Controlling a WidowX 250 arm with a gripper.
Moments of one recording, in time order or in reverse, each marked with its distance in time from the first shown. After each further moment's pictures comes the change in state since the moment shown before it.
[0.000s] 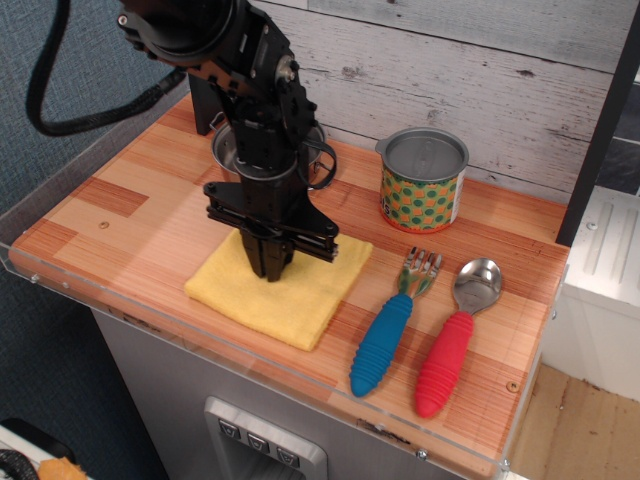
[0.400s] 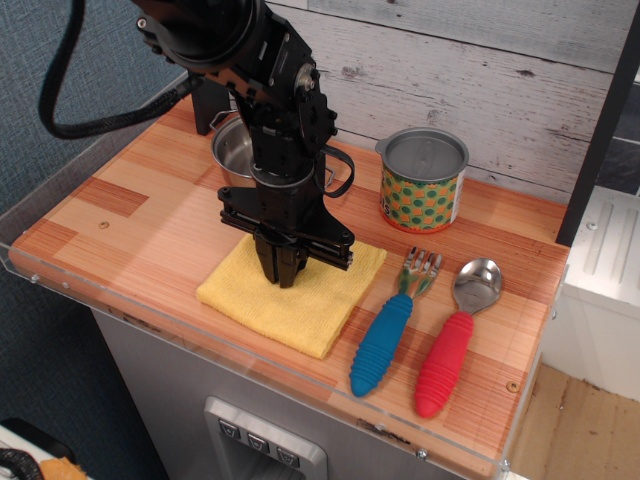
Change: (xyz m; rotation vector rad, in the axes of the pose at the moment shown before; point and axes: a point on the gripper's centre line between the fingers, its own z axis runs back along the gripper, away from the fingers) arm -0.002 -0.009 0.000 0.009 -0.002 -0.014
